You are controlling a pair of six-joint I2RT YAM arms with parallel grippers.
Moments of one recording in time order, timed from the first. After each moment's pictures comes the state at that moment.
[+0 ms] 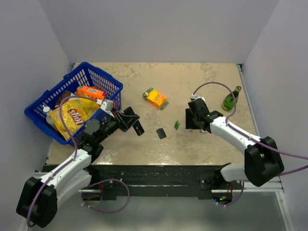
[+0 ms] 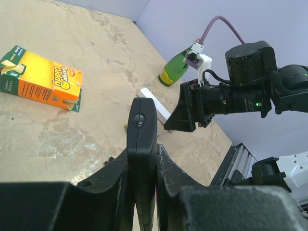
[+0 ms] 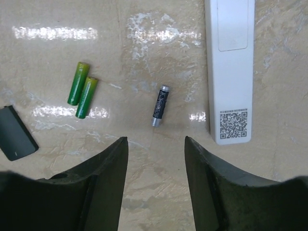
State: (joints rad) left arm -0.41 0.86 0.30 0.62 0.40 -0.66; right arm 0.48 1.35 0.83 -0.49 0.24 0.41
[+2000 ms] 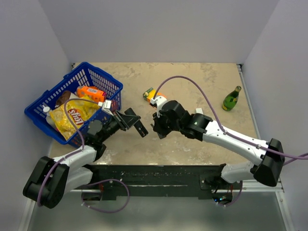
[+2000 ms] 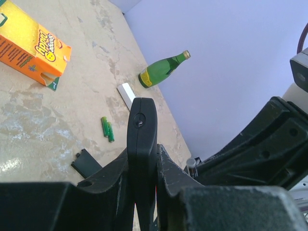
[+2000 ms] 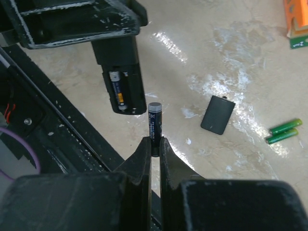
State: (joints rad) left arm -0.37 1.10 0.22 0.96 0.43 -0.99; right arm 0.95 1.31 1.12 -0.51 0.03 0.29
